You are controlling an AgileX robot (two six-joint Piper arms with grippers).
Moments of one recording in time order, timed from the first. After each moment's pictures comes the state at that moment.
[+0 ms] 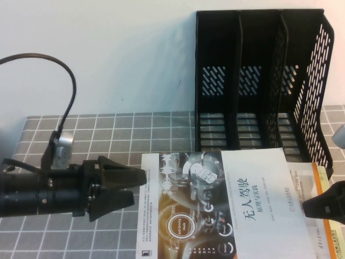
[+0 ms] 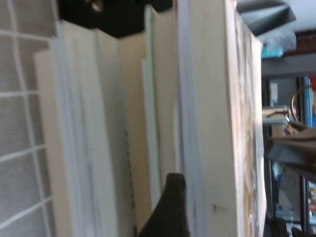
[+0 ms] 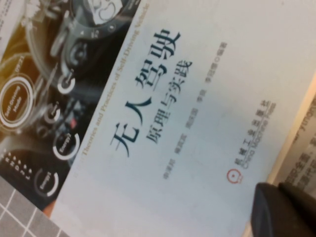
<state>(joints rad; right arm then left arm) 0.12 1.28 -0.73 0.85 0.84 -0.76 0.04 1.63 -0.72 -1.52 1.19 1.00</state>
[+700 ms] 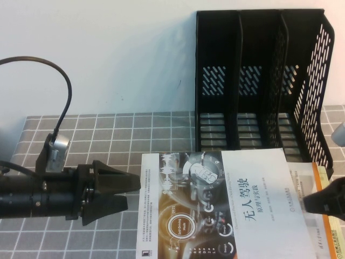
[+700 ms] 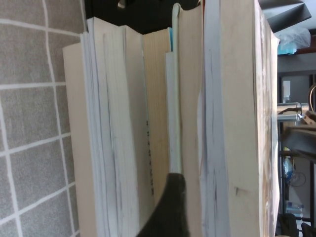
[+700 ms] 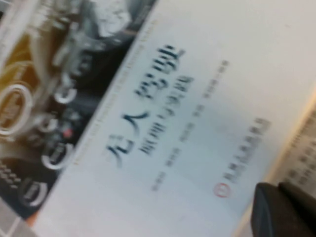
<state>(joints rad) 0.12 1.28 -0.73 0.87 0.80 -0.80 0.08 1.63 -0.72 -1.46 1.19 1.00</state>
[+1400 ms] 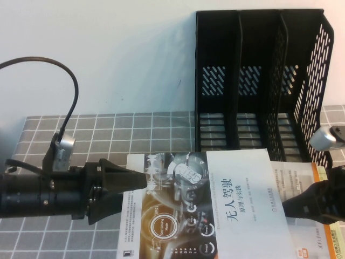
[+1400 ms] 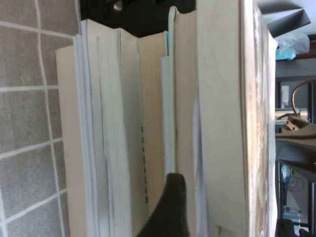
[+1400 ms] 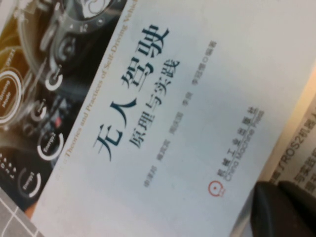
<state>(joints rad) 0.18 1.38 -0.73 0.94 0.79 -0.85 0.05 1.63 -0.72 -1.50 1.16 0.98</state>
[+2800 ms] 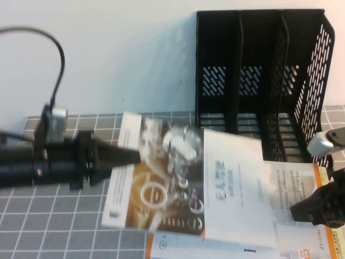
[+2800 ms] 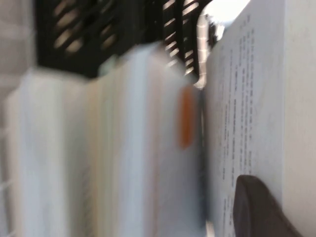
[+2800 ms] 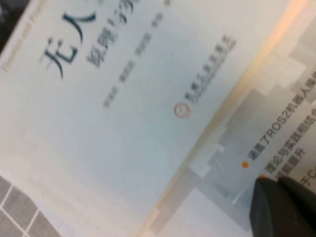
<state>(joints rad) 0.20 1.37 -0.76 0.72 0.80 -0.72 0.04 1.57 -0.81 -1.52 1.17 0.87</state>
